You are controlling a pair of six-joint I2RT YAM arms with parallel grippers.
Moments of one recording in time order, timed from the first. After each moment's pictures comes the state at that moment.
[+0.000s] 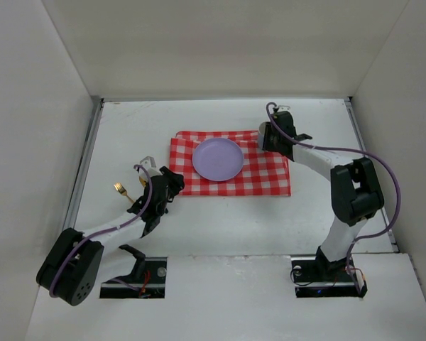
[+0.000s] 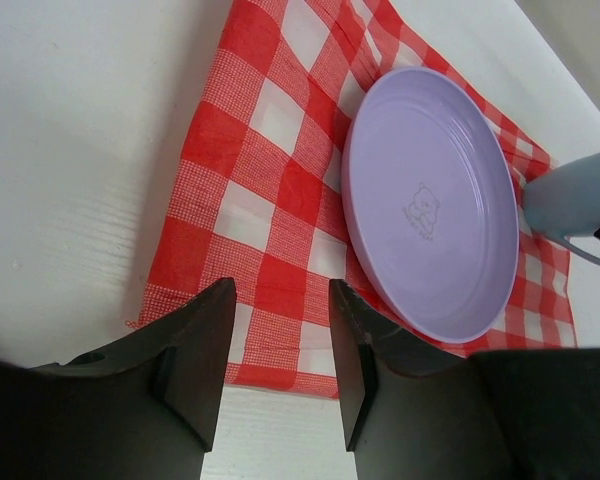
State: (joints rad) left arm -0.50 1.12 0.28 0.42 -0.36 -0.85; right arm 0.35 1.79 1.22 -0.17 0.22 0.34
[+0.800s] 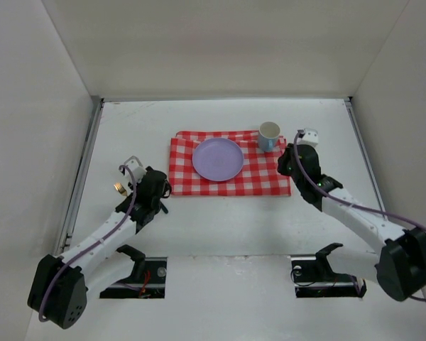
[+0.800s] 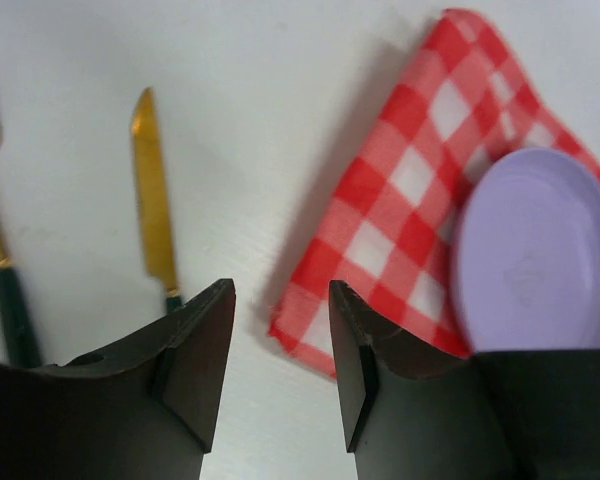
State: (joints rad) left arm -0.49 0.94 0.45 -0.16 -0.60 -0.91; right arm 0.45 1.20 0.75 -0.03 0.35 0.46
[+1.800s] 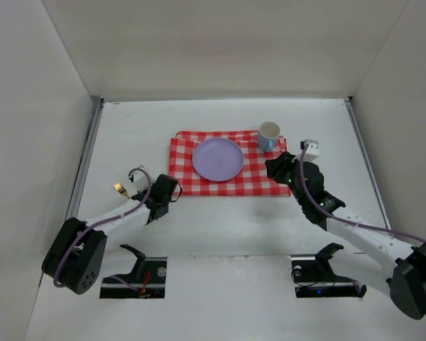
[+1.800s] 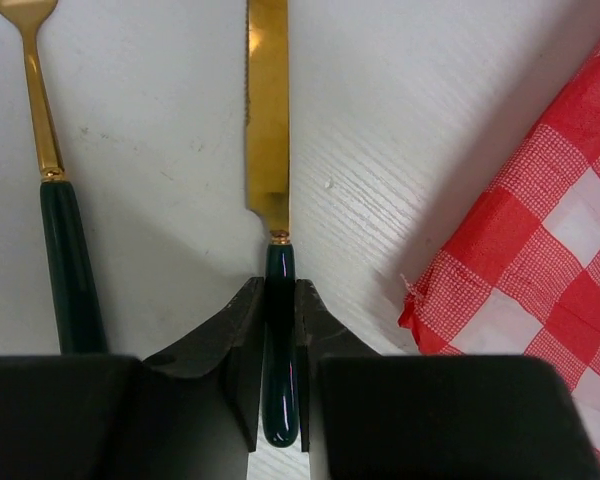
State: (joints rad) left arm -0.51 1.22 0.45 -0.27 -0.64 -1.06; right arm 0.57 0.98 0.52 0.21 0.32 0.57
